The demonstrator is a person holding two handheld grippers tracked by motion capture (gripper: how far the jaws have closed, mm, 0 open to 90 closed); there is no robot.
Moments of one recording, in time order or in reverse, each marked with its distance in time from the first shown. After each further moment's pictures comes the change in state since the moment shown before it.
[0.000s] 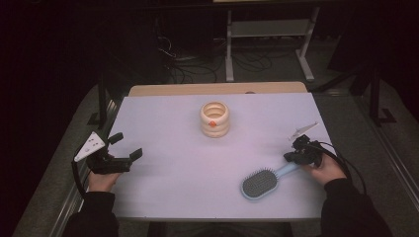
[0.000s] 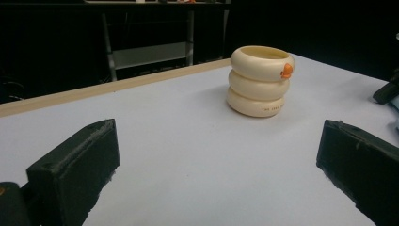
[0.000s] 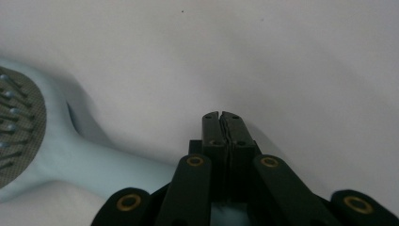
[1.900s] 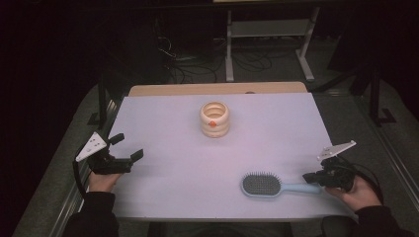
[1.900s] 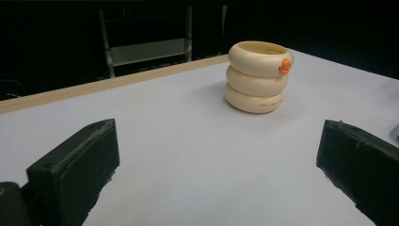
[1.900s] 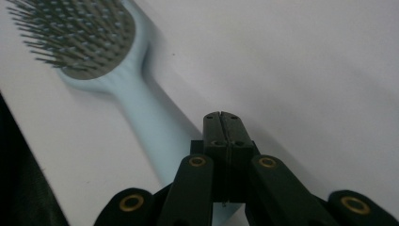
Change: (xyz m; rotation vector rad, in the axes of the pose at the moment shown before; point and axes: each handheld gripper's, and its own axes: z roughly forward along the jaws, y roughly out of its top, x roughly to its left) left arm -0.002 0.000 0.001 0.016 -0.007 0.005; right arm 0.016 -0.069 -0.055 -0.046 0.128 0.043
